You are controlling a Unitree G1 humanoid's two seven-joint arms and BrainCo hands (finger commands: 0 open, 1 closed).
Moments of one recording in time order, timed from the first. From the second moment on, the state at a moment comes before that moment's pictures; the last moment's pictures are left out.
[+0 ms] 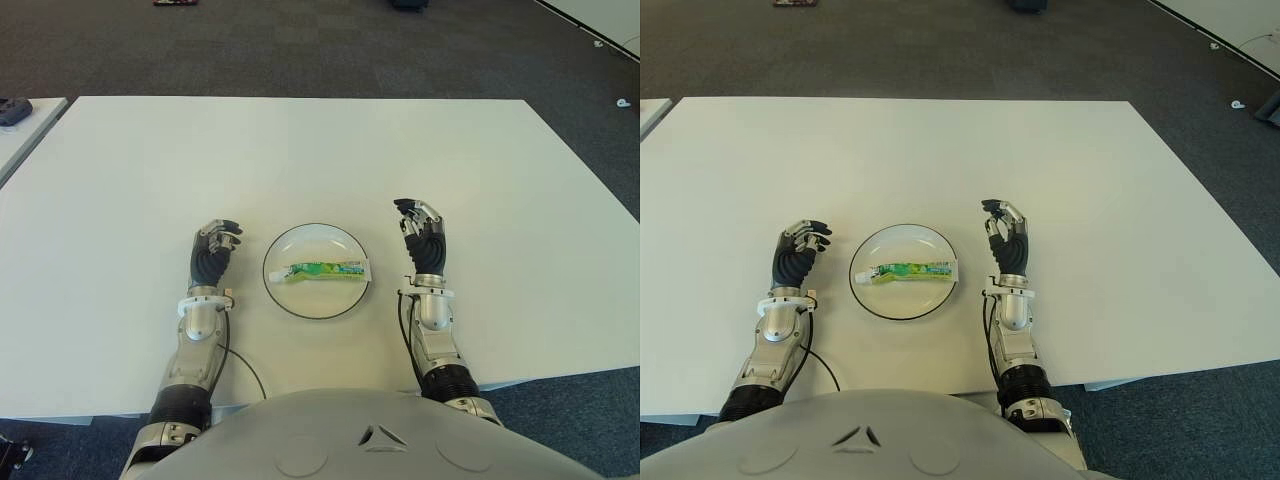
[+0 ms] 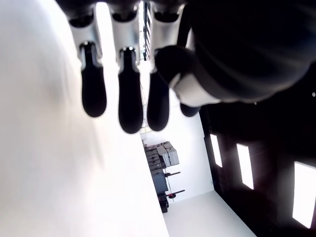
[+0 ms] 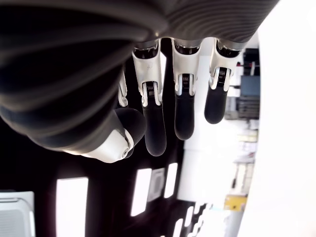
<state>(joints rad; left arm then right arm) 0.16 0.08 0.06 0.36 0.18 -0.43 0.22 0.01 -0.02 0.00 0.47 -0.15 -0.67 -0.23</state>
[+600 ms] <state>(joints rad) 0.17 0.08 0.06 0.35 0.18 -0.41 0.22 0.04 -0.02 0.02 0.37 -0.22 -0.39 -0.25</state>
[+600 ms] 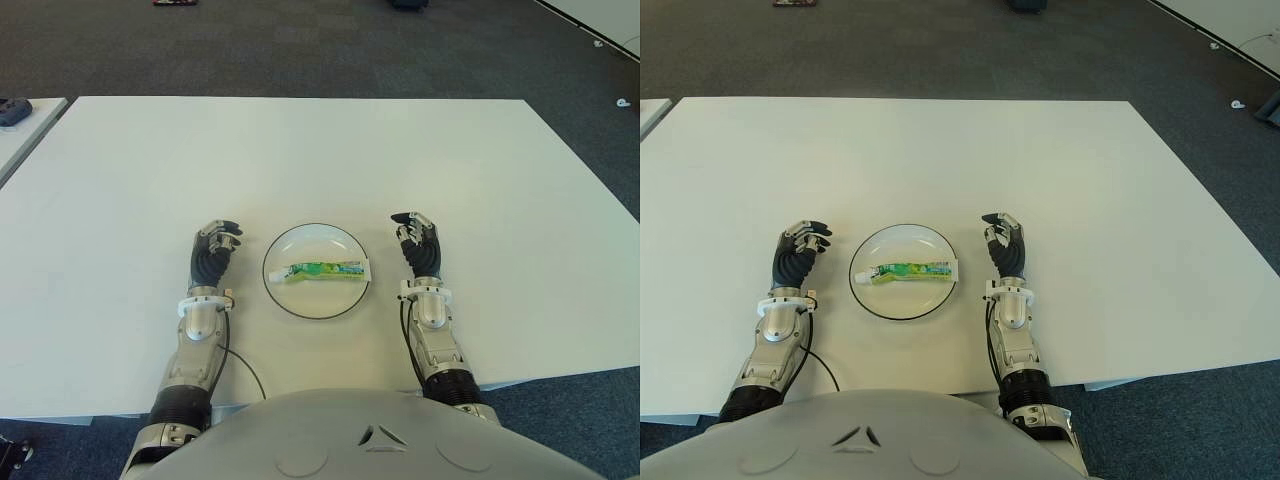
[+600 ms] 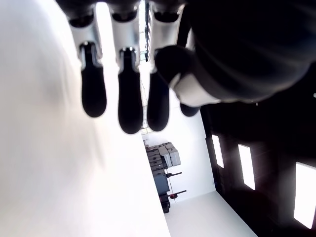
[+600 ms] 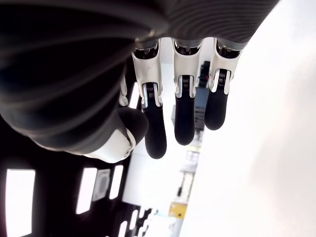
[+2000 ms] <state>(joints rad) 0.17 0.08 0.06 0.35 0.17 -0.41 0.22 0.07 -0.02 0.03 0.26 -0.20 -0.17 -0.17</state>
